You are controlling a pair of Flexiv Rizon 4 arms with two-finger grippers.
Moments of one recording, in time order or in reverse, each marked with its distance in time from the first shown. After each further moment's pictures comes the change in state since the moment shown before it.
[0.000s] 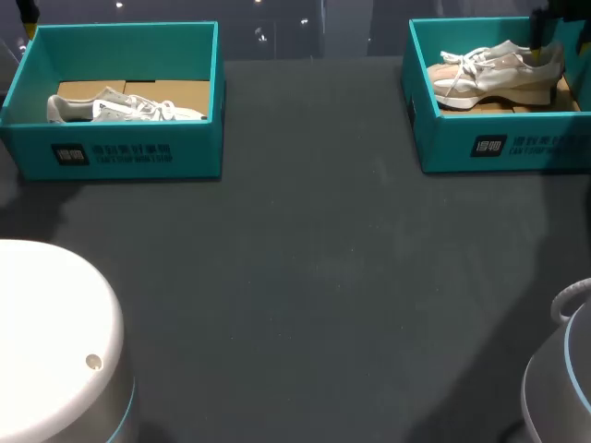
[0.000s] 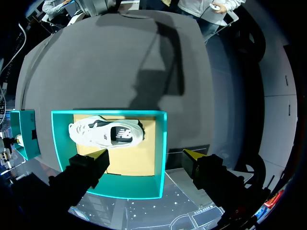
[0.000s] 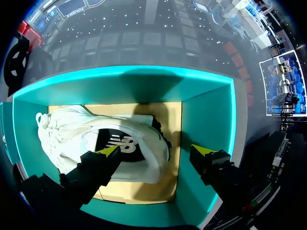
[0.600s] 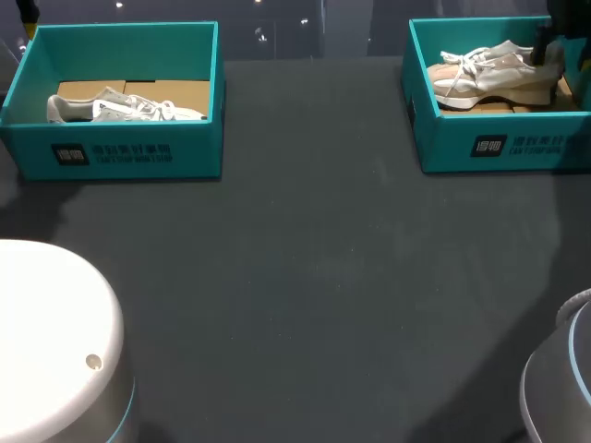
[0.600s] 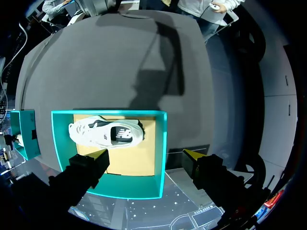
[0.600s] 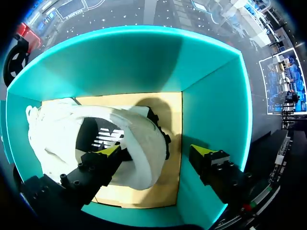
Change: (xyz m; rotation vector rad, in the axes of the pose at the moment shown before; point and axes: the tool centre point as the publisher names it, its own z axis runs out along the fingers) left arm 0.000 0.000 0.000 0.000 0.000 0.000; right arm -0.004 -0.016 0.026 -0.005 0.008 0.013
